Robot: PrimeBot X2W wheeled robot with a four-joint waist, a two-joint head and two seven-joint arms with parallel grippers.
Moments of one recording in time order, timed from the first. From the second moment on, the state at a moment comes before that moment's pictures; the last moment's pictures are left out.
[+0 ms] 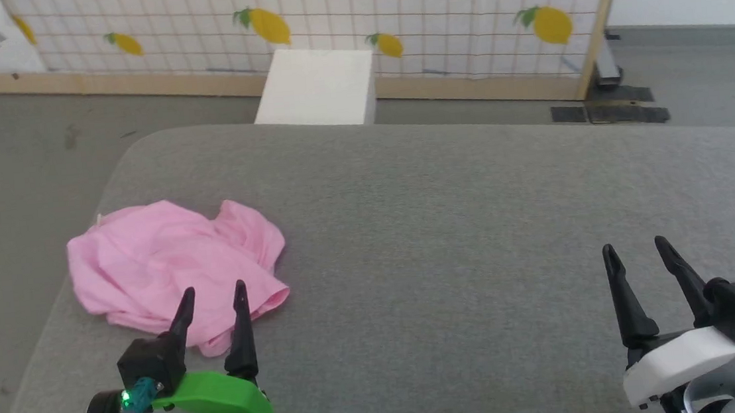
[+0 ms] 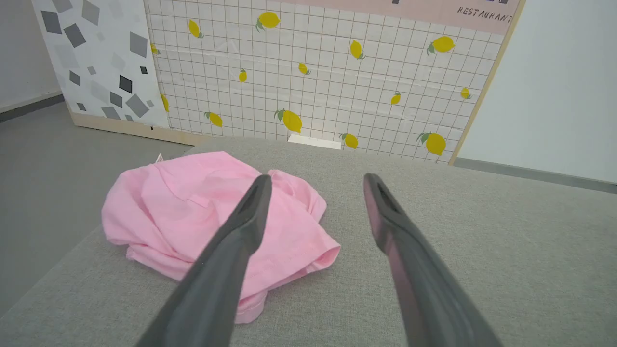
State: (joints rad) left arm -0.02 0.05 -0.04 0.09 -0.18 -0.05 -0.14; right arm 0.05 -0.05 -0.05 -0.01 0.12 0.13 -0.06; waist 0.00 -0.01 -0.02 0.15
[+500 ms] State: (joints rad) left arm -0.02 0.07 0.02 0.10 -0.16 -0.07 -0.17; right arm 0.05 -0.05 -0.01 -0.02 0.11 0.13 -0.05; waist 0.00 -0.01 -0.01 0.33
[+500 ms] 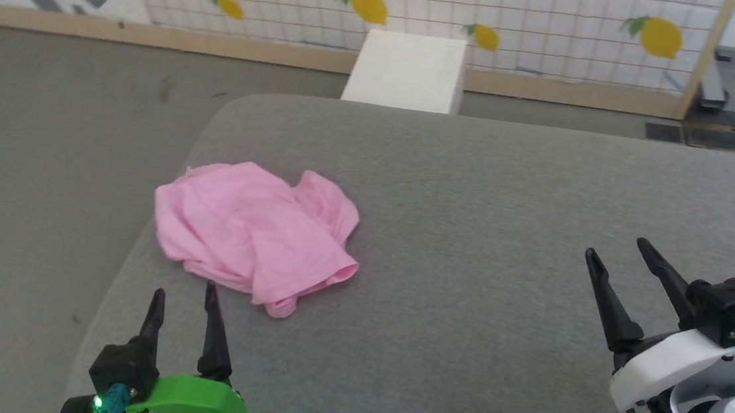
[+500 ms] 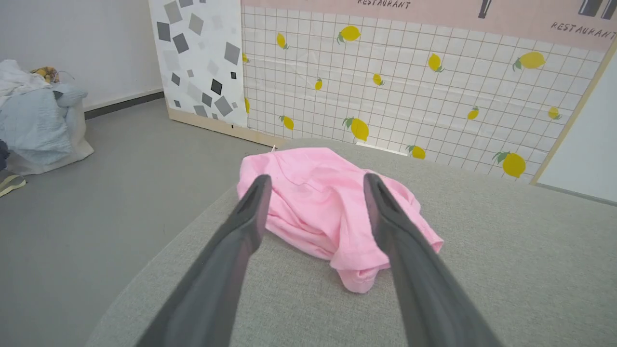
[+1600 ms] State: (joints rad) left arm -0.04 0.06 0.09 0.12 -0.15 -0.11 -0.23; right arm 0.05 -0.05 0.05 -0.03 0.11 0.13 -0.03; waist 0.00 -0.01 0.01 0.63
